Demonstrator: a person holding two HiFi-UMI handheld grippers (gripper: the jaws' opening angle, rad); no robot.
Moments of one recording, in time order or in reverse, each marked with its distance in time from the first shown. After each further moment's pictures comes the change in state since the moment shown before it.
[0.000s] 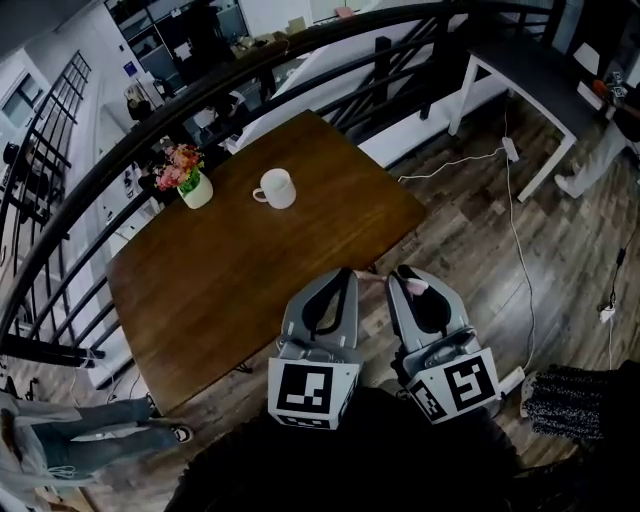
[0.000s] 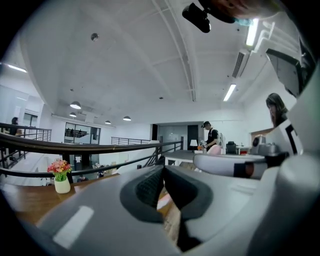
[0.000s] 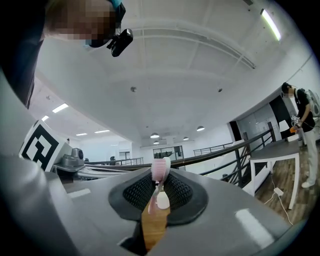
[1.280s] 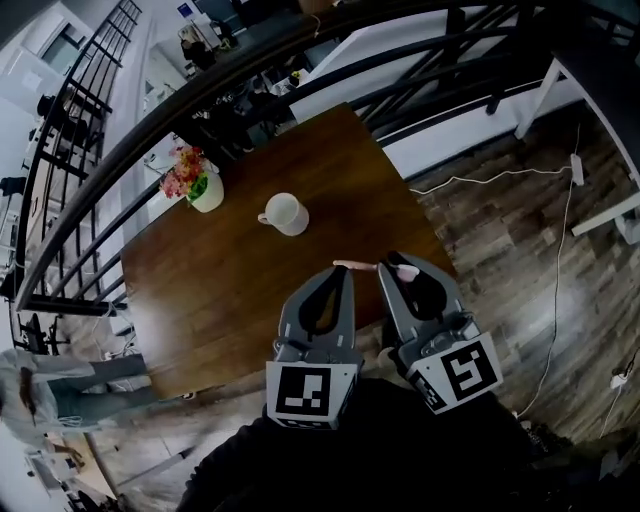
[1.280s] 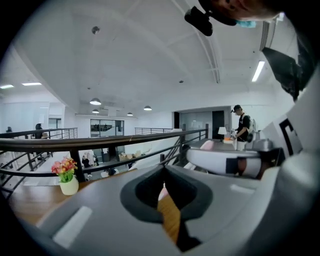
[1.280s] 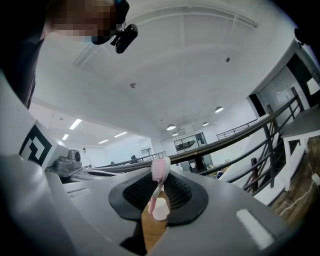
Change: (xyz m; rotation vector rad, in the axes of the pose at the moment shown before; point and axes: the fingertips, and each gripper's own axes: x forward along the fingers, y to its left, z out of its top) left arm 0.204 0.069 -0.010 -0.030 0.151 0.301; right arm 0.192 -0.145 -0.026 0.115 0.095 0.315
